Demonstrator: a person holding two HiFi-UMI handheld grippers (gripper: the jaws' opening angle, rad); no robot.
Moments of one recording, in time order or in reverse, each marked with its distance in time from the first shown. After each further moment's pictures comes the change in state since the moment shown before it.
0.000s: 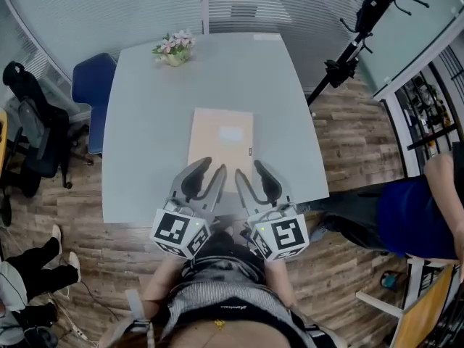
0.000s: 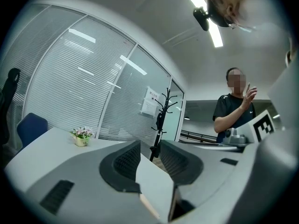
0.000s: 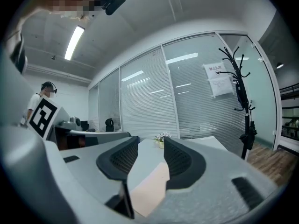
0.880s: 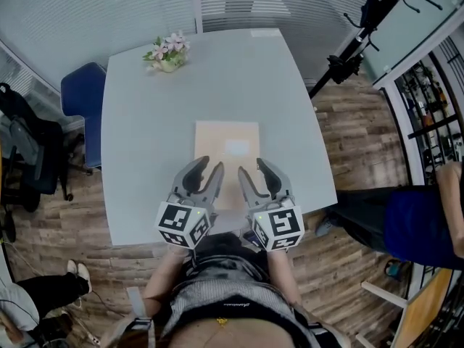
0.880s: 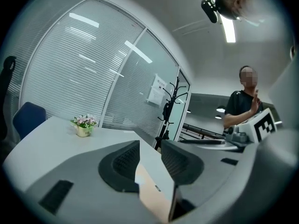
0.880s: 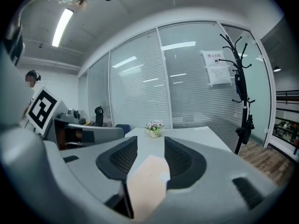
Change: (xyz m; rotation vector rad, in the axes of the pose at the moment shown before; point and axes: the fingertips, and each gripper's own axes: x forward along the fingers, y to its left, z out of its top) left arm 0.068 0.092 -0.036 -0.058 0.135 -0.011; right arm 0.093 -0.044 -0.046 0.000 0.155 -0.097
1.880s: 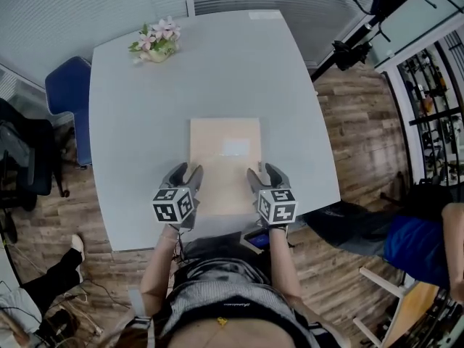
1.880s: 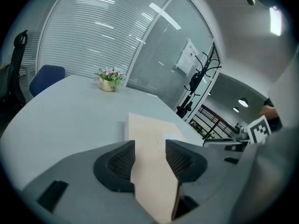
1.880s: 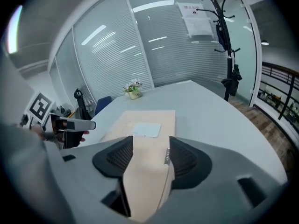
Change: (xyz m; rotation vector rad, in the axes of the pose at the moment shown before) left arm 0.032 0.135 -0.163 -0.194 0.423 0.180; right arm 0.059 -0.081 -0.191 0.244 0.435 -0.118
